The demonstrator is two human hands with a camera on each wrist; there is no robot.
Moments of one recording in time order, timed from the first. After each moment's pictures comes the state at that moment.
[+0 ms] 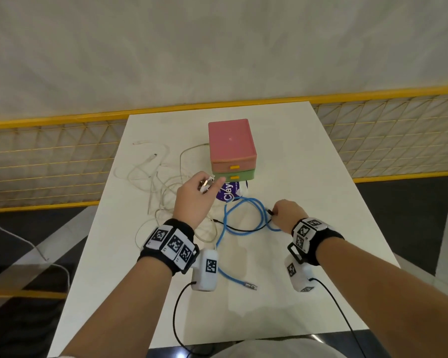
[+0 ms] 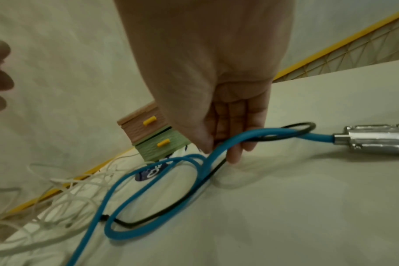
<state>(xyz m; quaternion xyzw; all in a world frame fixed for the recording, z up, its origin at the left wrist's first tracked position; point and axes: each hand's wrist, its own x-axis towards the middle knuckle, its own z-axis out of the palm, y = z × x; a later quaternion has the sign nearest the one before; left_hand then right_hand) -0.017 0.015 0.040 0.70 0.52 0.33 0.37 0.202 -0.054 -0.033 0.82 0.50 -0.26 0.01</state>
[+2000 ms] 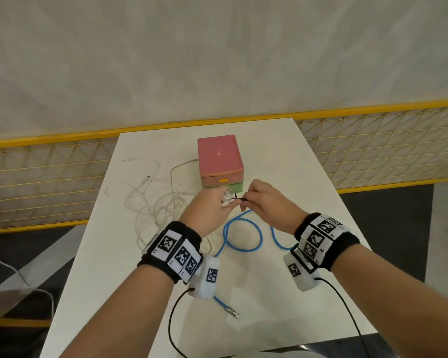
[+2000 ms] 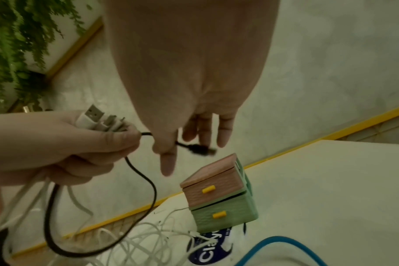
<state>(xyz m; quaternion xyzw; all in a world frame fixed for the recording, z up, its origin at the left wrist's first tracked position) 0.014 -0.007 0.080 0.85 0.42 0.16 0.29 0.194 -0.065 0.051 0.61 0.75 -0.14 -0.21</state>
